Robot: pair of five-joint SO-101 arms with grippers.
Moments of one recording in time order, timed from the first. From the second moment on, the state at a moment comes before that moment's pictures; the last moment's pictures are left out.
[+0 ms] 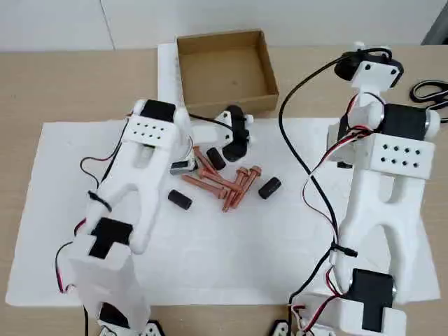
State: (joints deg) left arm 10.7 21.7 -12.2 85.2 -66.0; right arm 7.5 -7.2 -10.8 96.0 4.8
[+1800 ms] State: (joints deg) left arm 20.9 37.5 -30.0 95.6 -68.4; right arm 7.5 -7.2 -10.8 96.0 4.4
